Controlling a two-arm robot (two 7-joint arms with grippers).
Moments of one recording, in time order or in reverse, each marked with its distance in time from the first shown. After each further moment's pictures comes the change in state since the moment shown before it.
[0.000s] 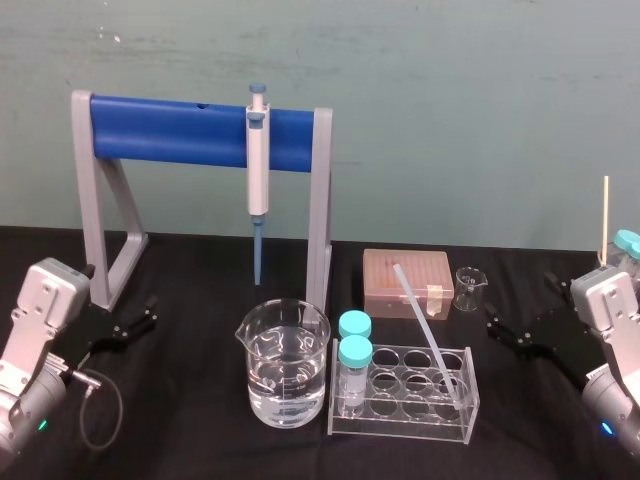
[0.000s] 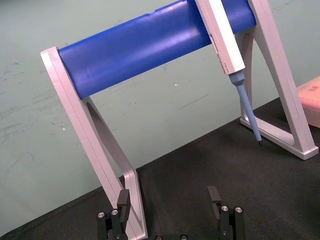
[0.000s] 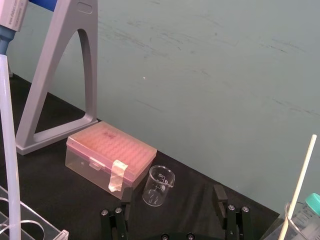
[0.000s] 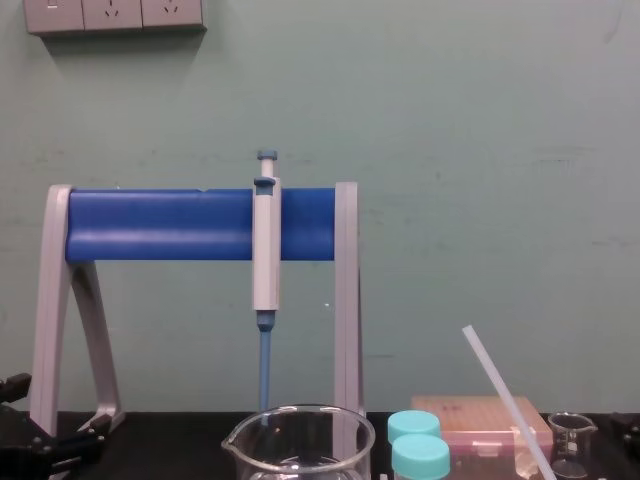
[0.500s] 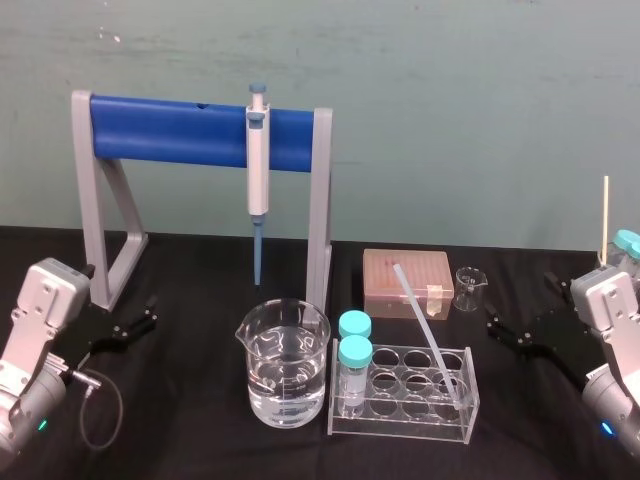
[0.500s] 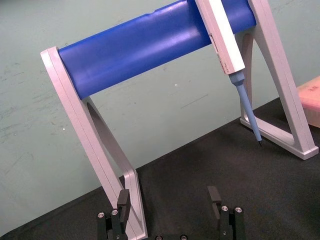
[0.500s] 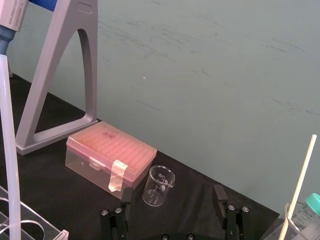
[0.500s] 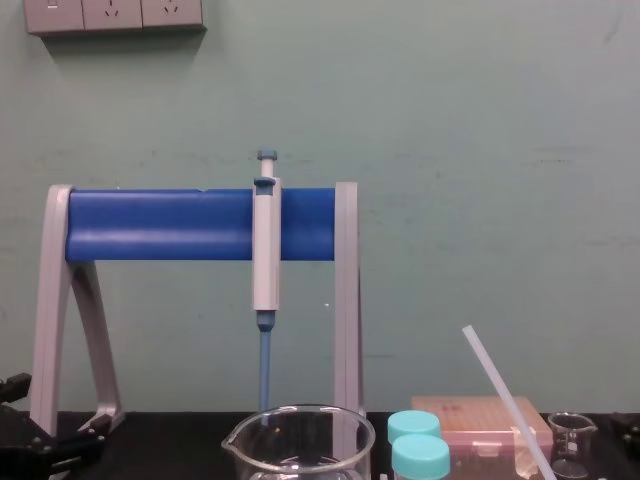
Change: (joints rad) left arm 0.000 0.000 0.000 0.000 0.000 0.000 0.000; right arm 0.000 0.000 0.000 0.000 0.000 0.000 0.000
